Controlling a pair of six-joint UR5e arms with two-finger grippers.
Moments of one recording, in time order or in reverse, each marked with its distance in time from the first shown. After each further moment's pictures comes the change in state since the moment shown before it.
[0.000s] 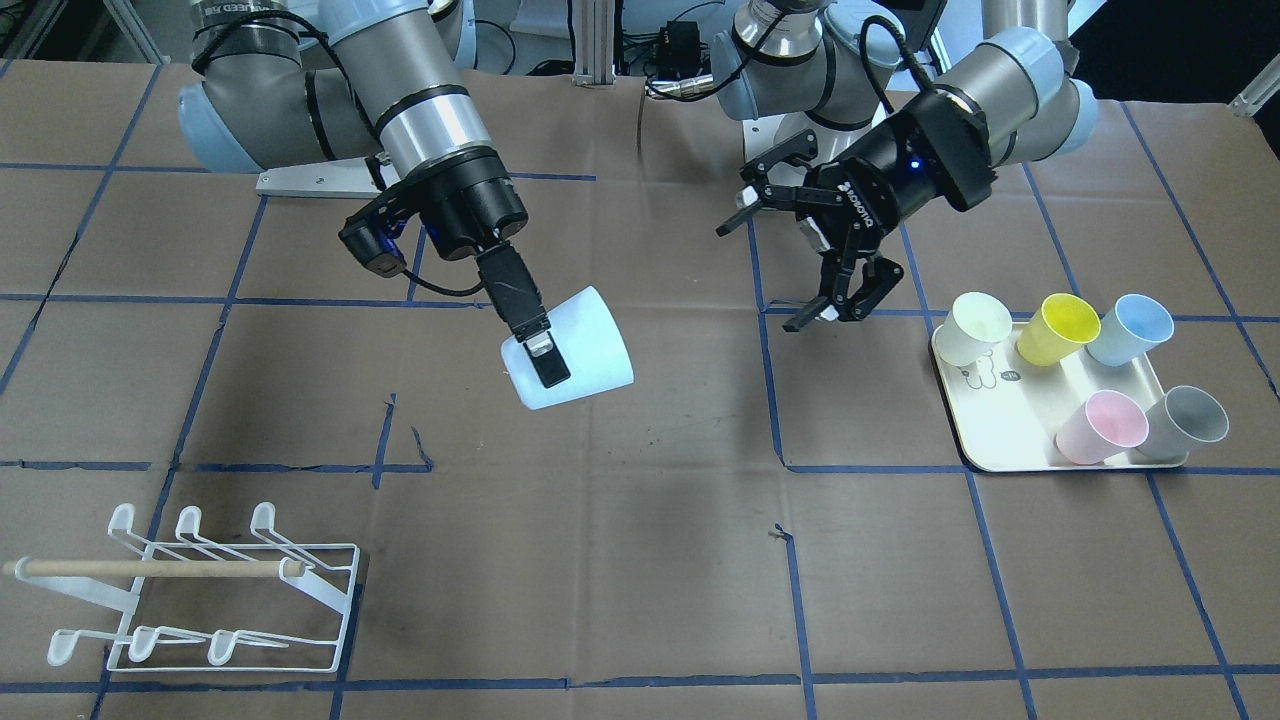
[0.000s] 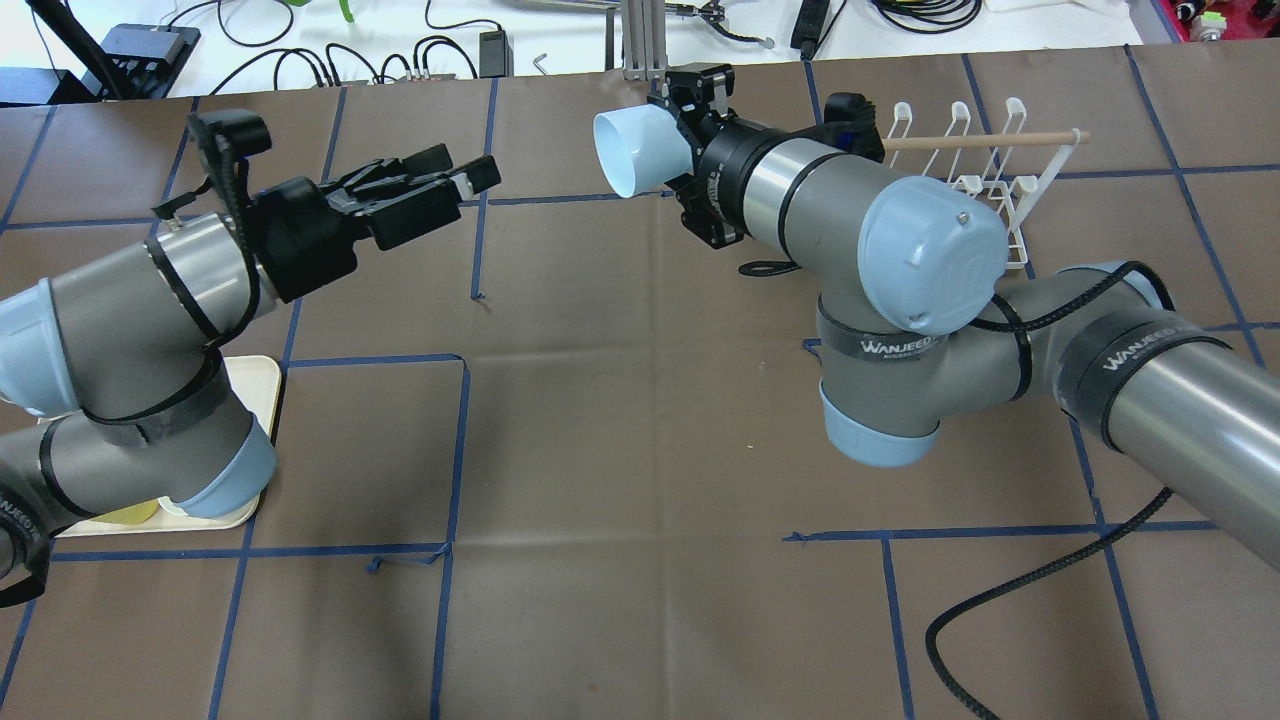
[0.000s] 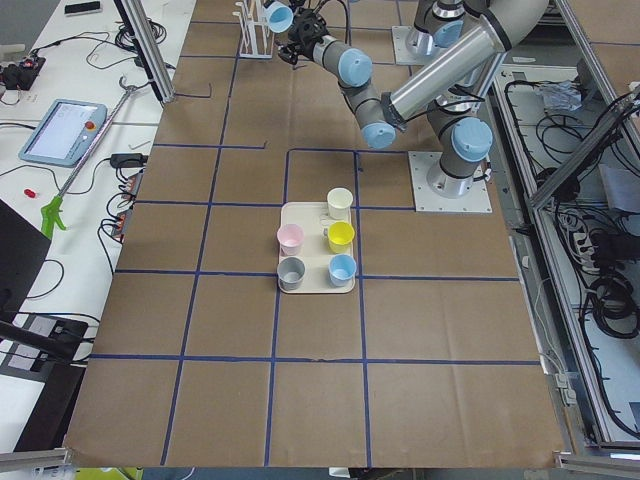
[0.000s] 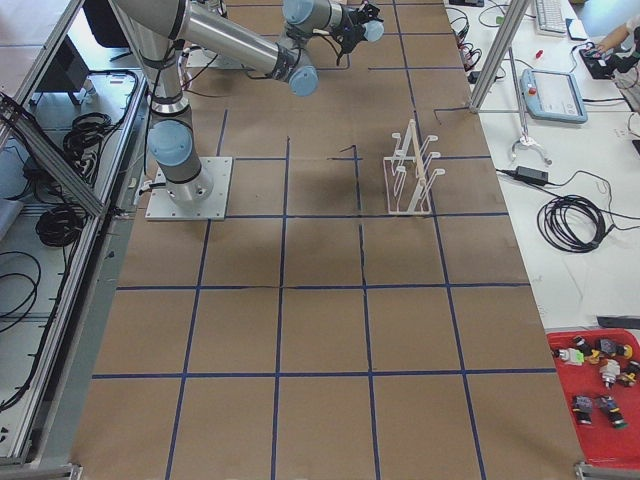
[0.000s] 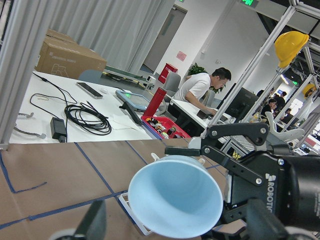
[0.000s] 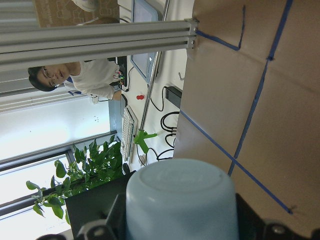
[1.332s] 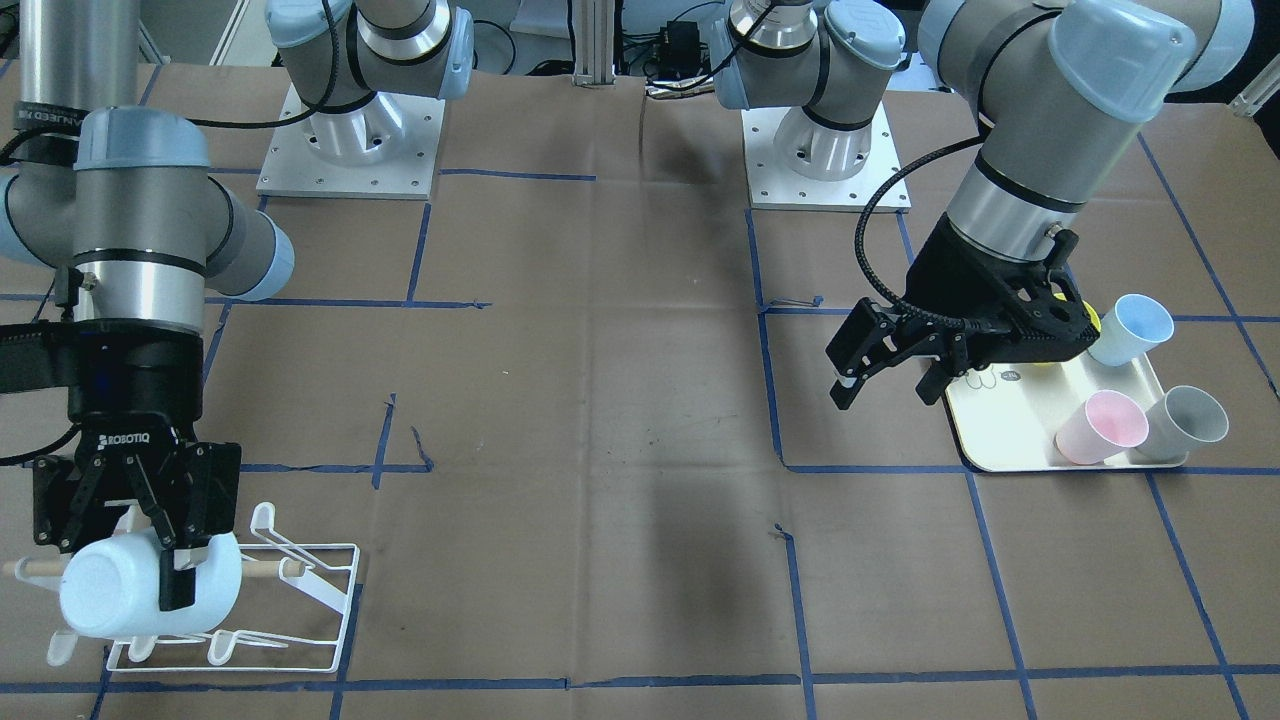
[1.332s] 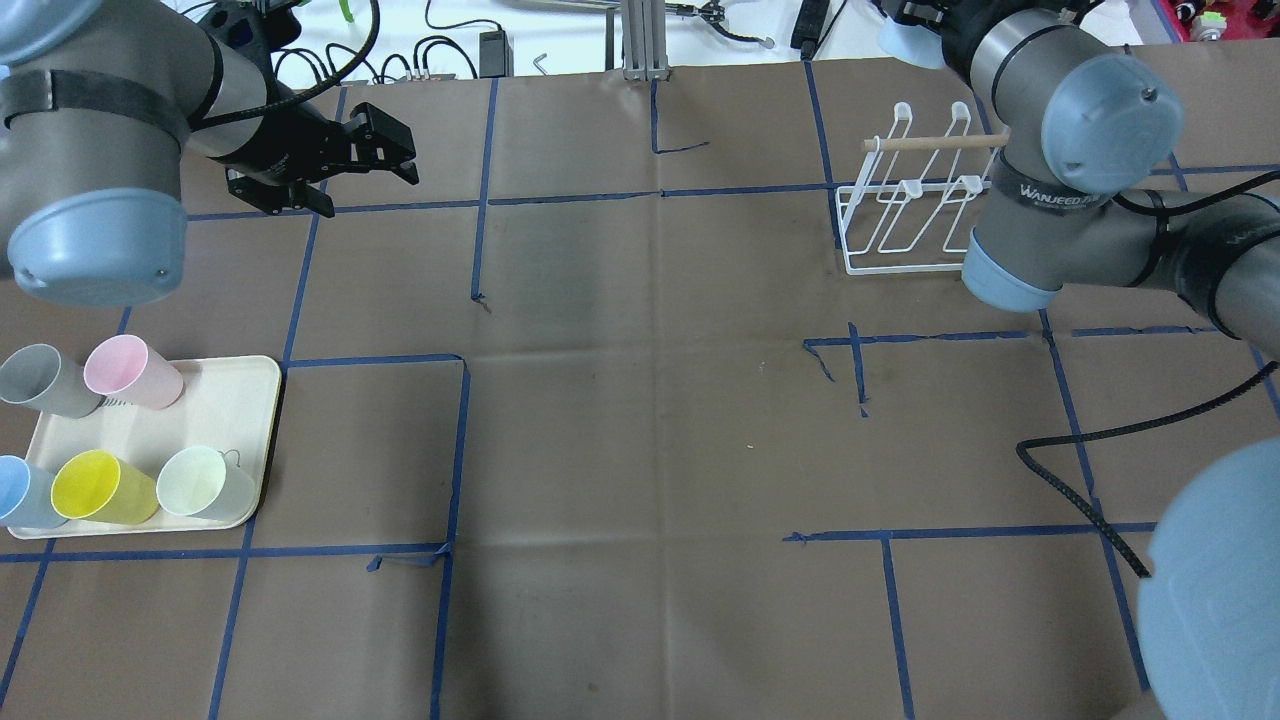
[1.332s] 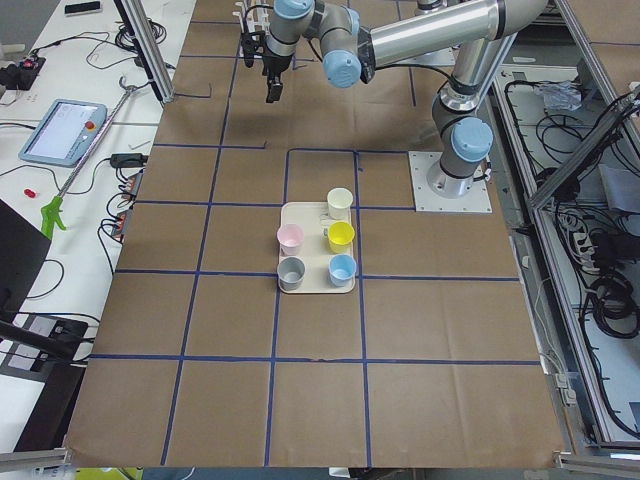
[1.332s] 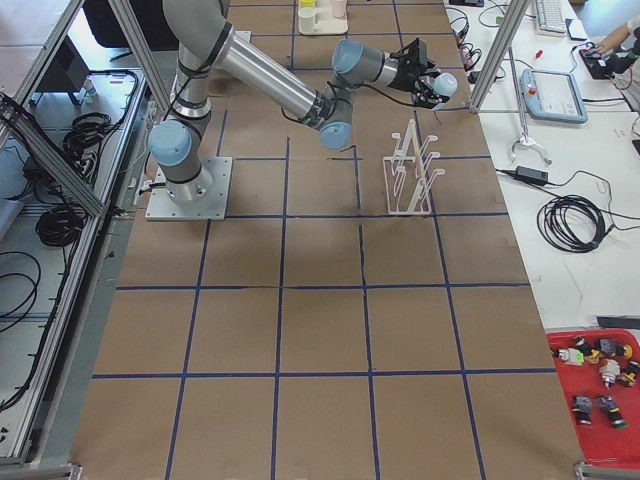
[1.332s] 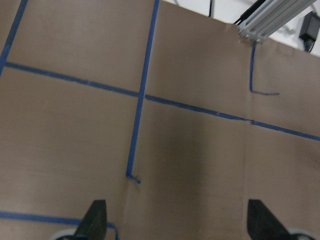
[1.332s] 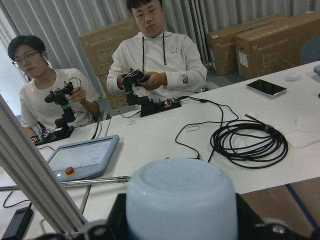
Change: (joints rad) left arm -0.180 -0.008 0.522 -1.403 0.966 0.024; right arm -0.334 0.223 -0.175 -0.182 -0.098 -1.359
